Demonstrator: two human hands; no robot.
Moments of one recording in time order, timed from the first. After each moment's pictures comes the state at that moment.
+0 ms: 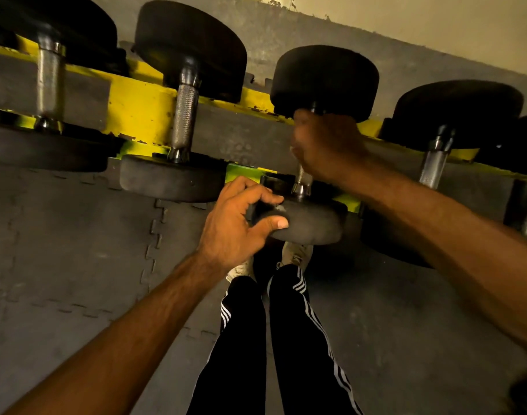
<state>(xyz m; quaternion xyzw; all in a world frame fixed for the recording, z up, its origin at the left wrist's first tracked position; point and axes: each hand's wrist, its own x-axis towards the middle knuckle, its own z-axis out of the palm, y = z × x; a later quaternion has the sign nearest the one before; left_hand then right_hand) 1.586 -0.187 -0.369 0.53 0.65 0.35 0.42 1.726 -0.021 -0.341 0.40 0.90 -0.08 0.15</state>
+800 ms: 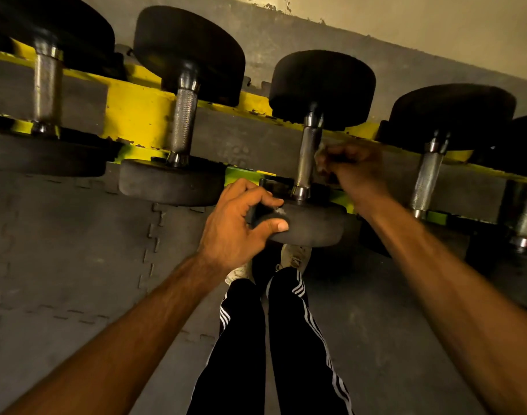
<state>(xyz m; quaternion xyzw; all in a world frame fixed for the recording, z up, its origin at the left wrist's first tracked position) 1.585 -0.185 -0.367 0.53 0.64 0.36 0.43 1.775 -0.052 -0.362 0.69 0.41 -0.57 -0.15</state>
